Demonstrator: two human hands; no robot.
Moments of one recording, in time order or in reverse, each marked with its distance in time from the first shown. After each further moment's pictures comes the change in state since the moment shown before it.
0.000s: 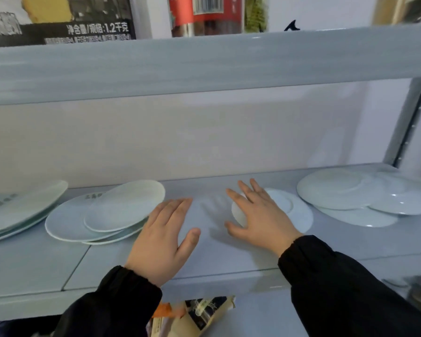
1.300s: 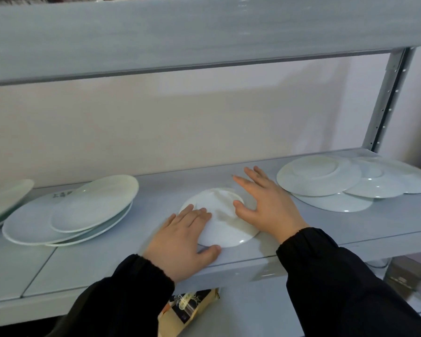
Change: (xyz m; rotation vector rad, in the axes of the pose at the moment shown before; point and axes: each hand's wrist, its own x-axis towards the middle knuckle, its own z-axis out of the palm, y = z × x) left_hand 0.022 0.053 0.055 0.011 -0.347 0.021; right_hand -0.020 0.060 -0.002 0.157 0.225 0.122
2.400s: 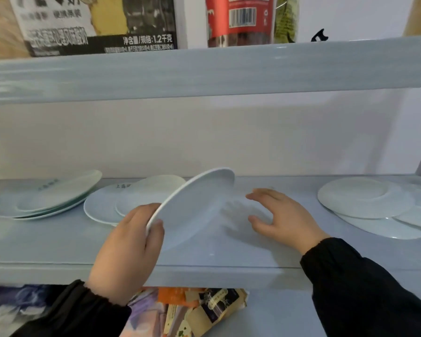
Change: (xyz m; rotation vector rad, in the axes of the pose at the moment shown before) left_hand -0.119 -0.037 -0.103 -0.177 0.577 -0.310; right_hand 0.007 -0.055 0.002 -0.020 -0.163 -0.172
